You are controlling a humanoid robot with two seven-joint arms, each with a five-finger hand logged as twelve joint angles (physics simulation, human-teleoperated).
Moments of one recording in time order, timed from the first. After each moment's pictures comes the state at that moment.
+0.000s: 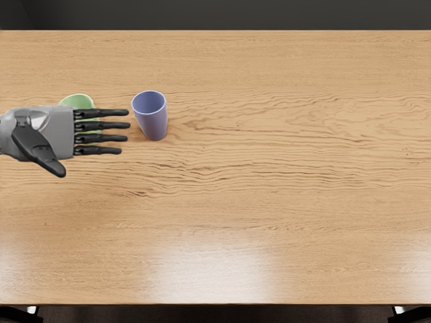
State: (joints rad) left arm -1.00 1.18 -0.32 -1.57 -0.34 -0.61 0.41; right arm -0.03 0.00 0.11 0.26 -0.18 0.03 -0.04
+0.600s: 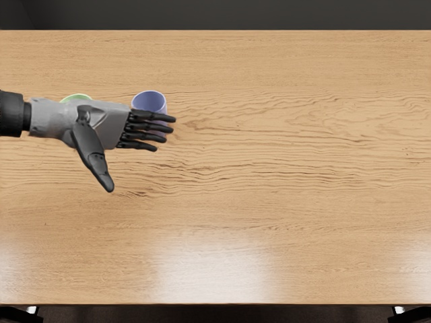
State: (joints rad) left arm -1.19 0.94 -0.28 -1.50 0.02 -0.61 0.42; right arm -0.03 0.00 0.11 0.26 -0.18 0.03 -0.05
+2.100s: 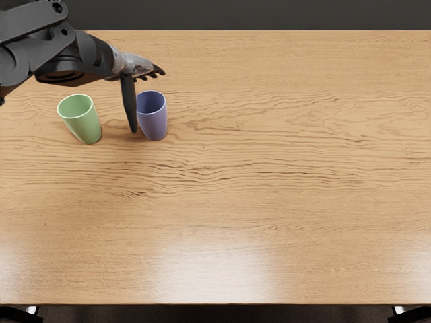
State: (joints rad) left arm -1.50 0.34 -0.02 -0.88 0.73 -0.42 0.51; right arm -0.02 0.00 0.11 0.26 -0.18 0.03 -0.05
